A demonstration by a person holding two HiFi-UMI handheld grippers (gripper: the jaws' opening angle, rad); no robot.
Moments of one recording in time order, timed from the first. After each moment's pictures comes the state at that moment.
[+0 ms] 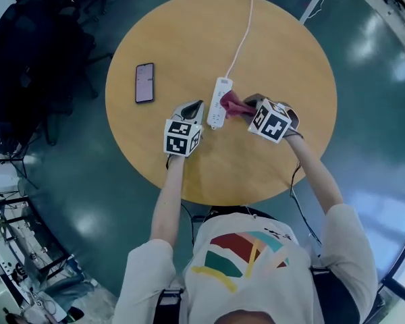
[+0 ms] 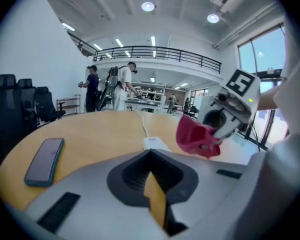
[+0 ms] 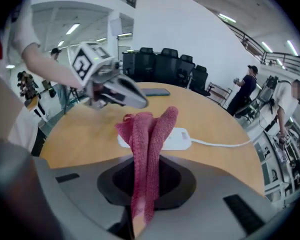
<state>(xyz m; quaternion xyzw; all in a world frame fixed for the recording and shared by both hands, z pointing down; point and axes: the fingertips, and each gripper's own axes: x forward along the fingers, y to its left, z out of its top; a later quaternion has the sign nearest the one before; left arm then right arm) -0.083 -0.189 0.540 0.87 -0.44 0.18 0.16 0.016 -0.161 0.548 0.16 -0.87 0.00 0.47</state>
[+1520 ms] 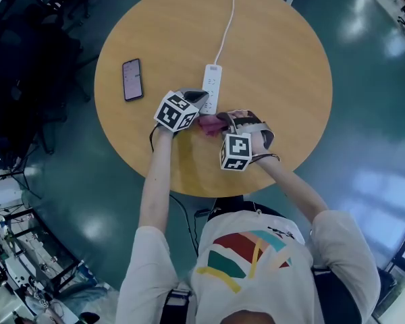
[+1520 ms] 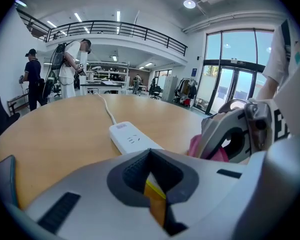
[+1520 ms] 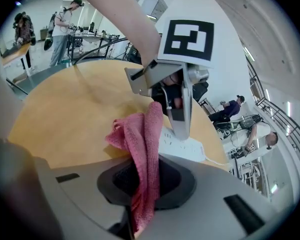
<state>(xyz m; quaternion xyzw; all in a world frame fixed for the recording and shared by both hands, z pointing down) -0.031 -0.180 0.581 0.92 -0.21 0.30 0.16 -0.032 -0.094 0.604 0.21 -0.79 -0.20 0.54</state>
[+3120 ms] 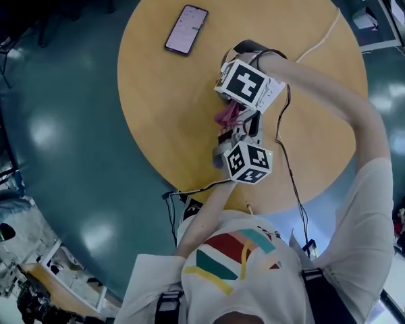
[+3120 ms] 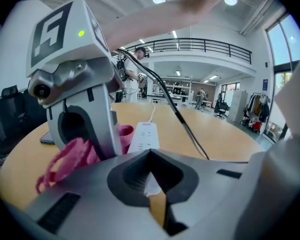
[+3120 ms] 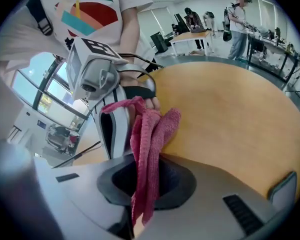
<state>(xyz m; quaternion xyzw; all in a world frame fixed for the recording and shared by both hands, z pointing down) -0.032 -0.162 0.564 0.76 -0.58 0.20 0.21 -0.094 -0.123 0.583 -0.68 -0.43 -0.29 0.52</state>
